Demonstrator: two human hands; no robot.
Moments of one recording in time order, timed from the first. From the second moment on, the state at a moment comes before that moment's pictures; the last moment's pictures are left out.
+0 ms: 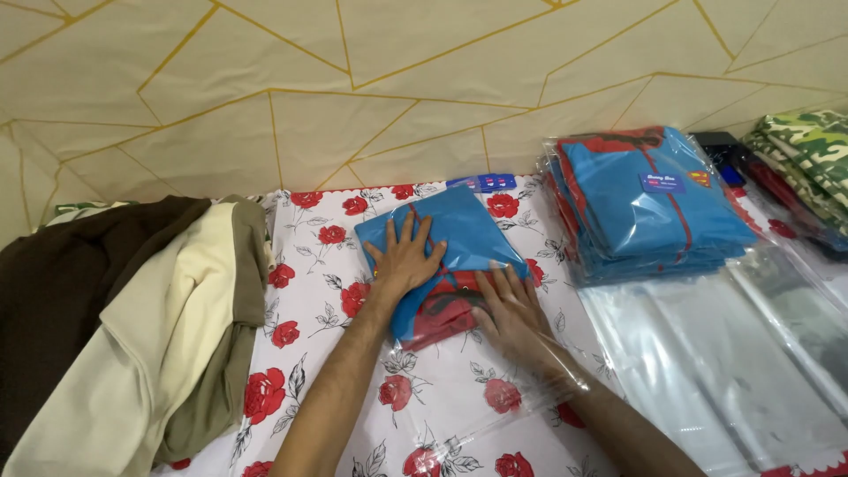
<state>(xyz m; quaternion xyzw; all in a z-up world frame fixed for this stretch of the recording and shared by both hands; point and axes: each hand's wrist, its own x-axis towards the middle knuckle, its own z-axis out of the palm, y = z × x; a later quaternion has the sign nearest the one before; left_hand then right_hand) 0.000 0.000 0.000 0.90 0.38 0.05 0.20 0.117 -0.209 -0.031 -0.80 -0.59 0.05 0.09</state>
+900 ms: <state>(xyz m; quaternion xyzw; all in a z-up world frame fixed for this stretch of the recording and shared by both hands) 0.108 -0.002 0.001 0.96 0.27 -0.06 0.09 0.211 -0.226 -0.003 -0.89 -0.38 0.22 0.12</state>
